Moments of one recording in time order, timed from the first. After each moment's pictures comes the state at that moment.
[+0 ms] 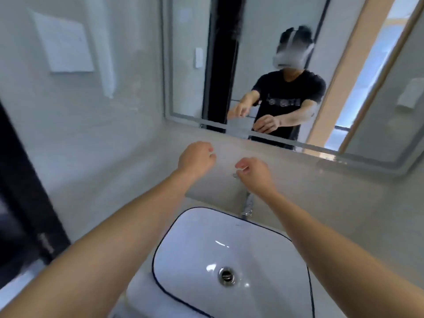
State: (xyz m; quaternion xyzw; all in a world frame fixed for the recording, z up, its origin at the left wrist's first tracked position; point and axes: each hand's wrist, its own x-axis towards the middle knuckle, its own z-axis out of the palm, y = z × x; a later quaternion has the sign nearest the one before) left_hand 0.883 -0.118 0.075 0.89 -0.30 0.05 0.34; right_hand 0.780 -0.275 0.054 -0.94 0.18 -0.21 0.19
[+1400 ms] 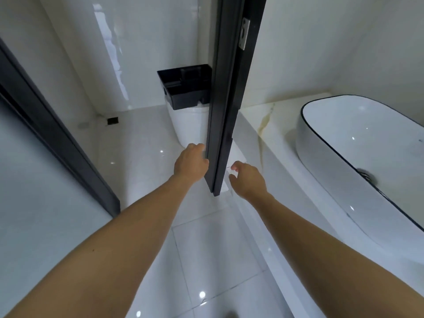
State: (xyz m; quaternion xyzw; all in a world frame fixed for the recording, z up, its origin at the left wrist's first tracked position) left_hand 0.600 0.210 -0.309 0.95 0.13 0.03 0.28; right_hand 0.619 0.035 -0.314 -0.96 -0.13 0.08 0.21
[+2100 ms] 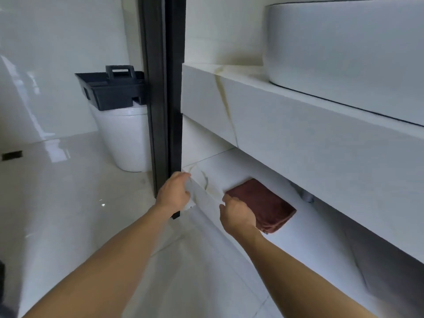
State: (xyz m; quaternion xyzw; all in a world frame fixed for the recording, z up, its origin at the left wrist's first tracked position) left_hand 0.682 0.149 -0.627 0.95 -0.04 0.06 0.30; right_hand 0.639 -0.040 -0.628 -0.99 -0.02 -0.01 0.11
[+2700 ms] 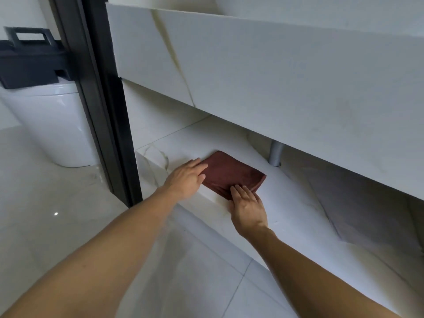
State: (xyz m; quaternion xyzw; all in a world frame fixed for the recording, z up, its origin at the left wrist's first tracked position) left_hand 0.730 0.034 -0.689 0.95 -0.28 0.04 0.16; right_hand 0.614 -0.147 -0.717 -1.00 0.05 -0.05 0.07
